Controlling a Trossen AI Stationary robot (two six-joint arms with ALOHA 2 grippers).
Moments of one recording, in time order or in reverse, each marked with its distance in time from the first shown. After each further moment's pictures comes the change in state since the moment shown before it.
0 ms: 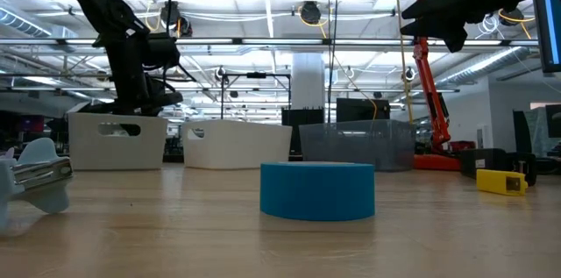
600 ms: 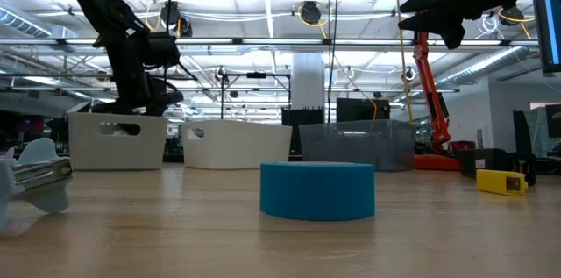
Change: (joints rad) left arm 0.002 -0.008 0.000 0.023 0.006 0.018; right arm 0.000 0.000 0.000 0.038 -0.003 0.000
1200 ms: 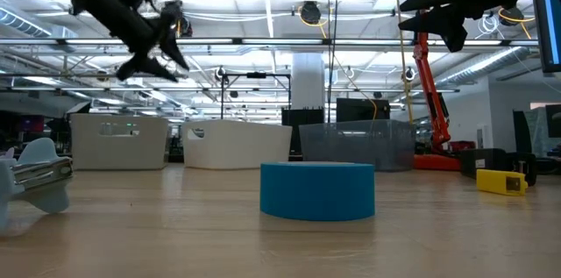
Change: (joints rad) left arm -0.050 -0.396 0.000 0.166 0.303 -0.120; right arm 0.001 0.000 0.000 -0.001 -0.005 0.098
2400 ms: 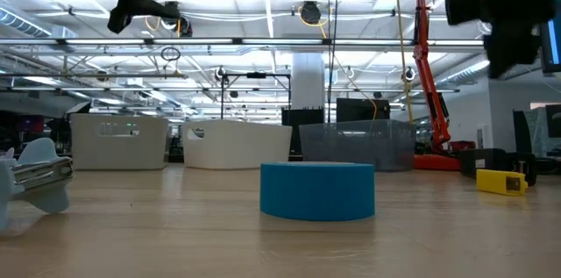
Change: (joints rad) left arm -0.616 -0.258 0.000 0.009 -0.444 -0.152; right arm 0.126 0.298 0.278 -0.825 -0.292 0.404
